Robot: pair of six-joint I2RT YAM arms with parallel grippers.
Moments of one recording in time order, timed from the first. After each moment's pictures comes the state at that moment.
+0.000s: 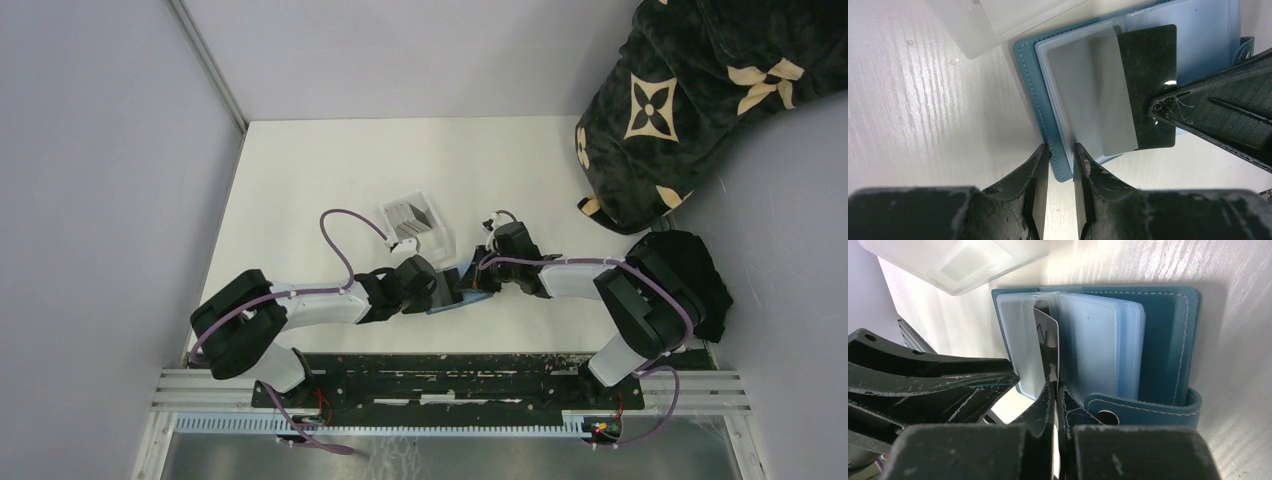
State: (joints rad) left arm -0.97 1.50 0.67 -0.12 -0.29 -0.94; right arm 0.59 1.59 0.60 0.20 -0.40 0.79
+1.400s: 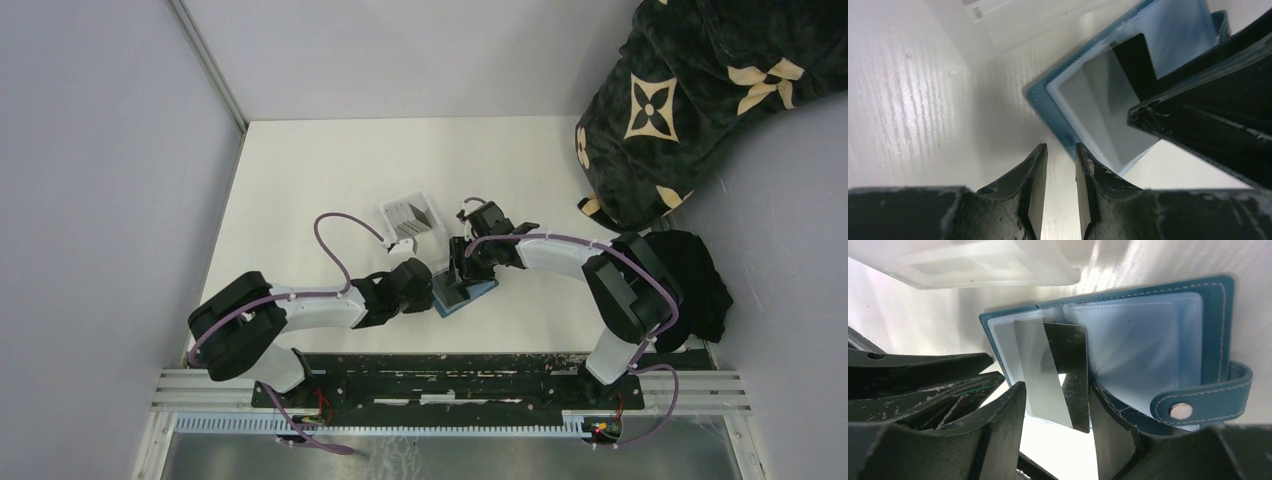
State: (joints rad) left arm -0.97 1.47 0.60 0.00 -0.31 -0.94; right arm 0.63 1.71 0.93 -0.27 -0.32 0.53
